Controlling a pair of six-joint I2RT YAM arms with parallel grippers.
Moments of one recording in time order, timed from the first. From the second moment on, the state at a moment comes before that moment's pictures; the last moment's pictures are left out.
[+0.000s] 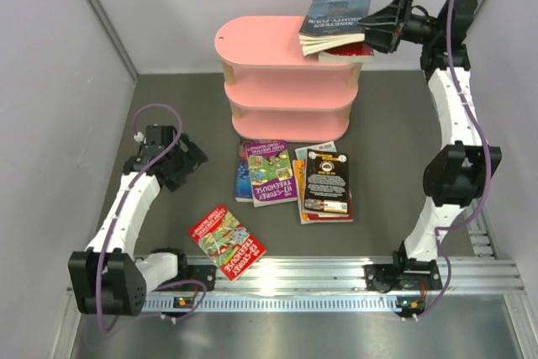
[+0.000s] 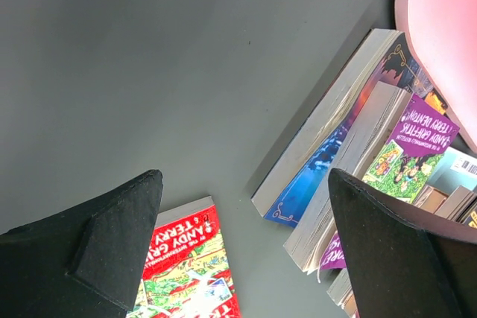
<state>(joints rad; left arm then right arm) -0.03 1.12 0.87 -0.67 0.02 -0.78 -0.05 1.89 1.99 0.12 -1.31 1.67</state>
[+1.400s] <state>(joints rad) -0.03 1.13 0.92 -0.70 0.00 -0.76 -0.14 1.89 2.39 -1.20 -0.95 0.67</state>
